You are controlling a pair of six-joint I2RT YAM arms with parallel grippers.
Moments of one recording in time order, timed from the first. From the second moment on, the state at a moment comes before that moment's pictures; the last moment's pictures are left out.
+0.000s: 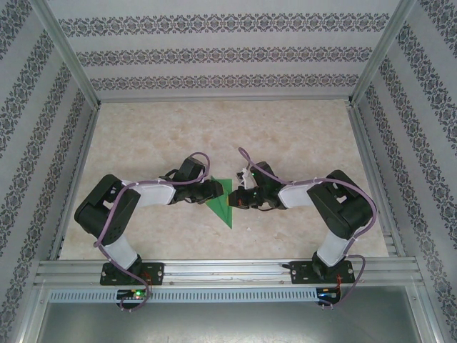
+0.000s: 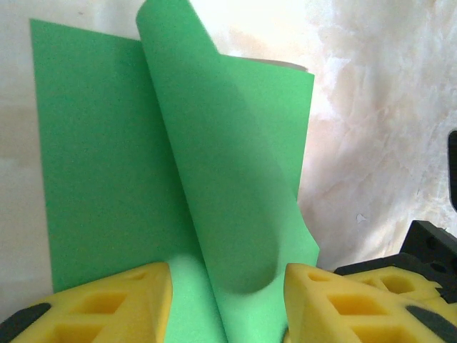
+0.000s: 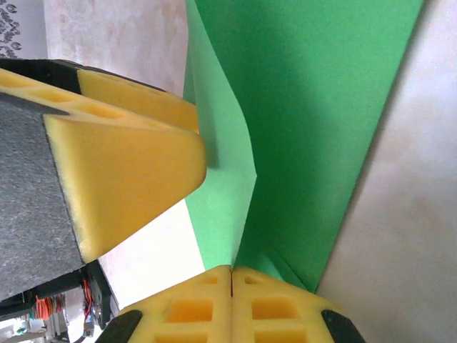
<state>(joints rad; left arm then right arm) -0.54 1.69 0.75 0.01 0.39 -0.86 0.60 1.73 0.66 0.23 -0.69 0.75</state>
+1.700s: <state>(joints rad) -0.54 1.69 0.76 0.01 0.39 -0.86 0.60 1.74 0.71 0.08 -0.59 0.66</state>
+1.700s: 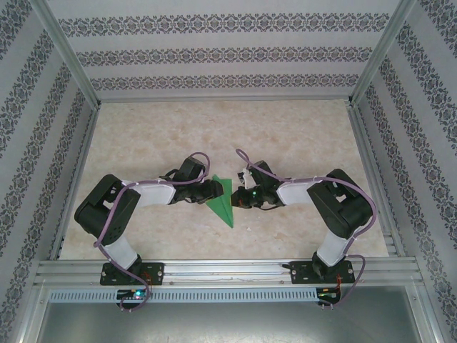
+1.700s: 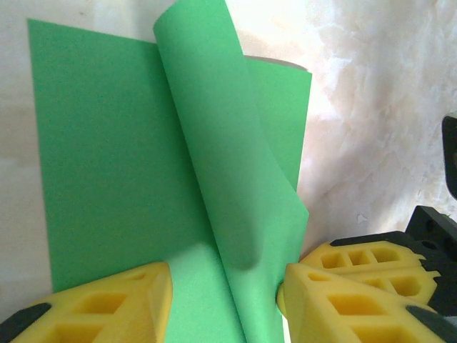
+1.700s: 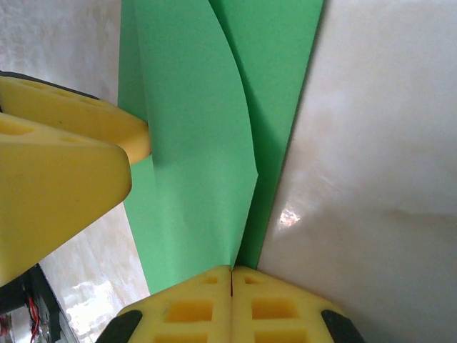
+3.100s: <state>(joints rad) -0.54 1.68 0.75 0.01 0.39 -0.86 0.63 1.74 0.73 0.03 -0.54 0.64</state>
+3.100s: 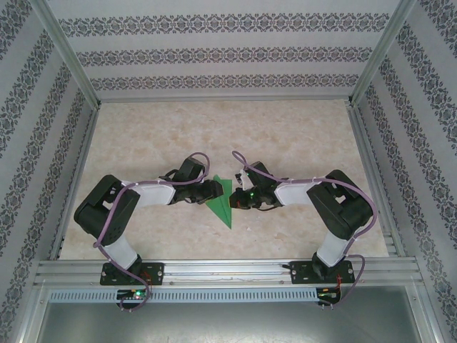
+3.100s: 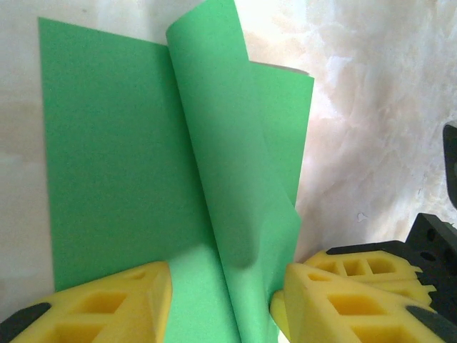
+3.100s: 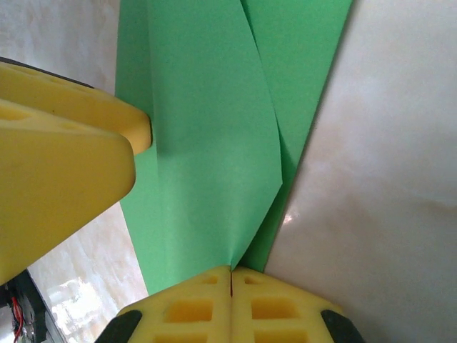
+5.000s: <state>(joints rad) -0.52 1.81 0.82 0.07 0.50 -0.76 0.63 1.77 0.79 -0.07 -0.55 0.52</state>
